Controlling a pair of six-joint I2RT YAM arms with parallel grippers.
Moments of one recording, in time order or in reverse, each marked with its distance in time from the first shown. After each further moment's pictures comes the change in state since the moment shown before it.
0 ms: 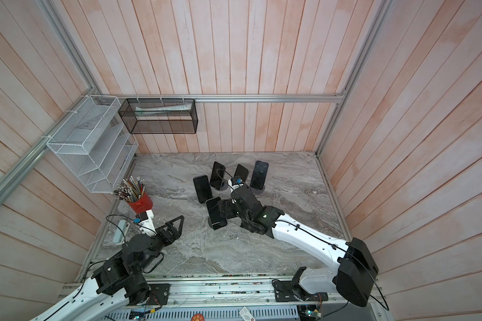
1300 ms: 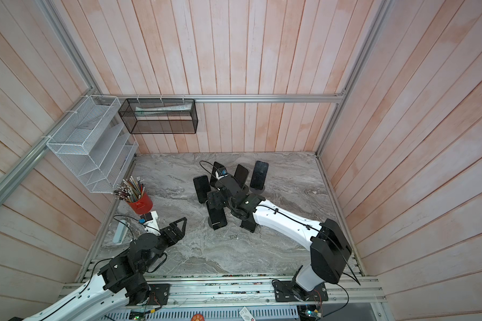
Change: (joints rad) left arm 0.000 0.110 -0.014 0.014 -0.008 -0.021; right arm 0.004 0.245 0.235 -0.047 0.069 -0.103
